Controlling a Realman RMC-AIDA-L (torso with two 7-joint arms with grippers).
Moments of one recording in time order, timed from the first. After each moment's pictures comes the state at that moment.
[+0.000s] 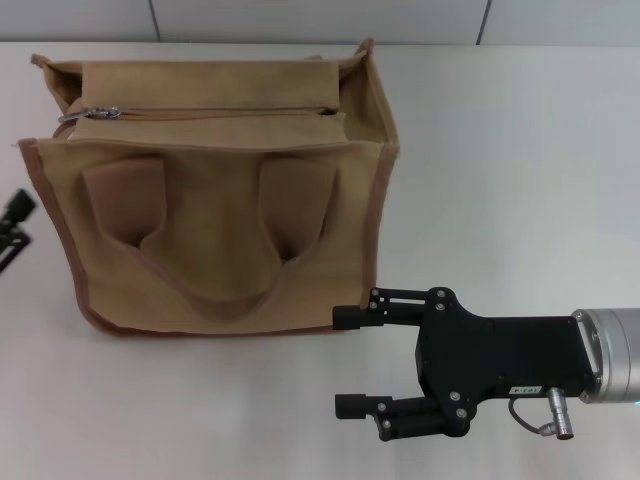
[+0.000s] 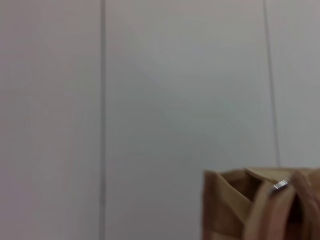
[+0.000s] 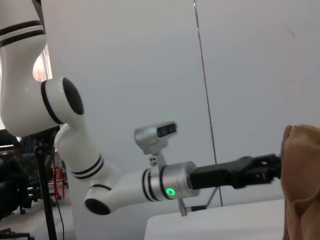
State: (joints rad) left arm -0.22 -2.07 -0.14 0.34 1.98 1.79 -0.58; right arm 0.42 2.08 -1.44 -0.50 -1.35 -1.67 0.97
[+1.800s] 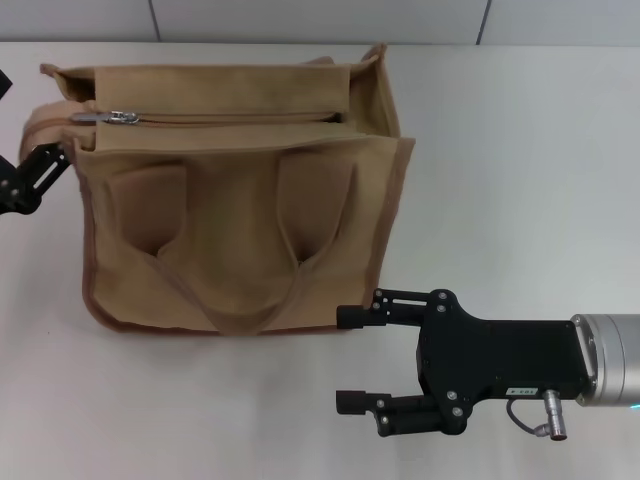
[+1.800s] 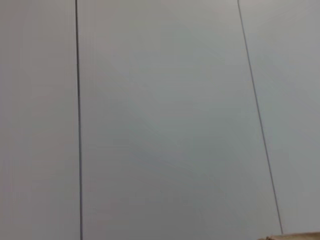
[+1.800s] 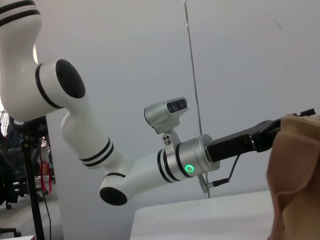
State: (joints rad) left arm -0.33 -2.08 0.08 0.26 1.72 1.73 -0.51; right arm 0.41 2.08 -1.44 -0.47 -1.35 -1.64 0.93
